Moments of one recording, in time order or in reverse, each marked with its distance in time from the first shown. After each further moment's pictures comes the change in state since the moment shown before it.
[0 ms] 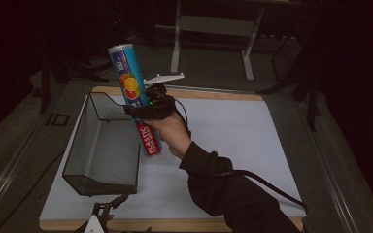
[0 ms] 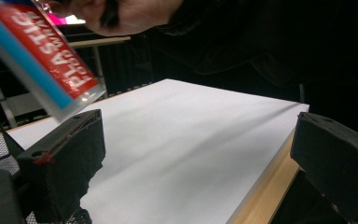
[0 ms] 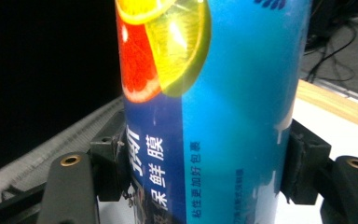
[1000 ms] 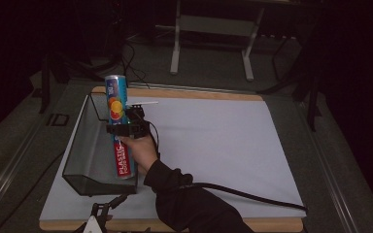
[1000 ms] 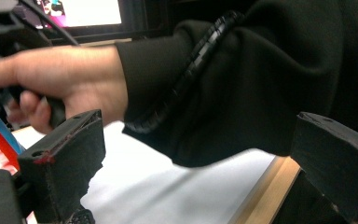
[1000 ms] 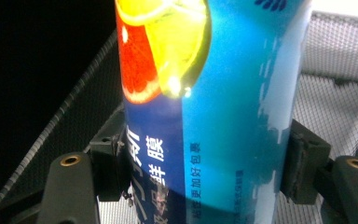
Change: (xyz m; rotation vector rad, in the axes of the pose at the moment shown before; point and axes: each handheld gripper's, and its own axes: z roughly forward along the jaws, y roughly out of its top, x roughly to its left) left arm 0.000 0.001 -0.002 -0.007 -0.005 0.008; right arm 0.012 -0.063 0.095 0.107 -0.010 0.318
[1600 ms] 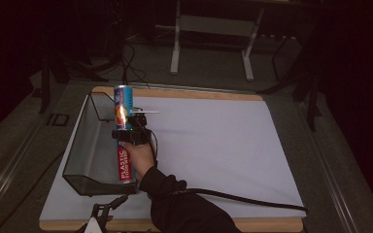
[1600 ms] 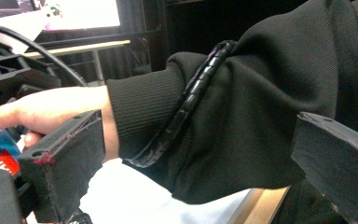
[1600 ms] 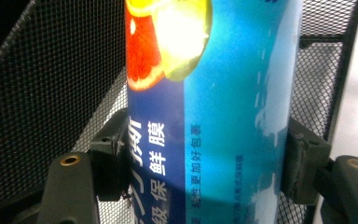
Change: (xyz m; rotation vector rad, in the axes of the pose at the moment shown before) left arm -0.002 0.001 0.000 0.000 -0.003 0.011; right arm -0.015 -0.020 0.019 -0.001 -0.107 0.109
